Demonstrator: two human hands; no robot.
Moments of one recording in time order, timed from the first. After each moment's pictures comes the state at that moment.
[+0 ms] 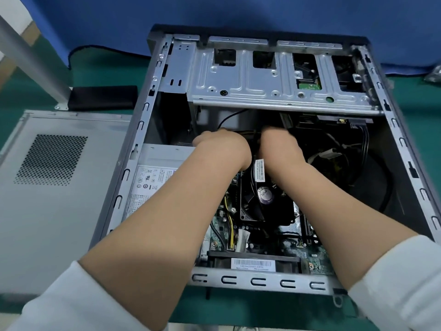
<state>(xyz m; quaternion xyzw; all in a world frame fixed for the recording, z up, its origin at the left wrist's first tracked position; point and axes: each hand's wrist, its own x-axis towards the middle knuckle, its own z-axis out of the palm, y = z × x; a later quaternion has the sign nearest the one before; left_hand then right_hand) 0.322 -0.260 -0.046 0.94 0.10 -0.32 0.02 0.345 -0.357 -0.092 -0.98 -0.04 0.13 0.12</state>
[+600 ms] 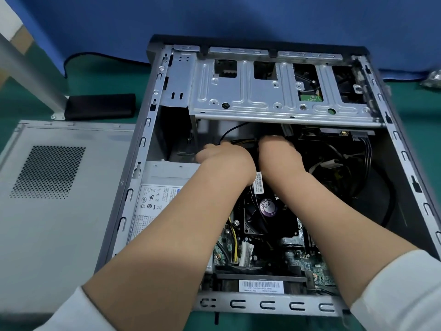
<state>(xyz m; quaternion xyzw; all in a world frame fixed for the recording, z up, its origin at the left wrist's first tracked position) 0.321 -0.262 -0.044 0.94 0.10 -0.33 0.03 0.347 -0.351 -0.089 -0.99 -0.07 0.13 0.06</state>
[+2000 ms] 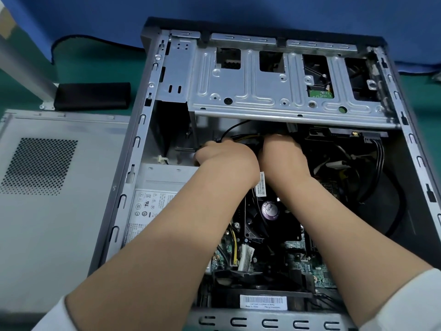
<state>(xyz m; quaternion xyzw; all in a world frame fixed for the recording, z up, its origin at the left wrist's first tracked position) 0.324 -0.261 -0.046 0.93 0.09 -0.36 0.04 0.347 -0.352 -0.097 -0.99 -0.04 0.12 0.10</state>
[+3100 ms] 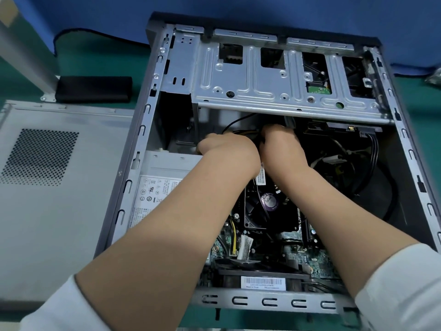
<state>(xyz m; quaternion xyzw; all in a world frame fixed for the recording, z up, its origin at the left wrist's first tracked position) 0.323 -0.262 -0.045 0.94 0.09 -0.32 0.04 0.352 -0.354 -0.096 -0.98 -0.05 0.11 0.16</state>
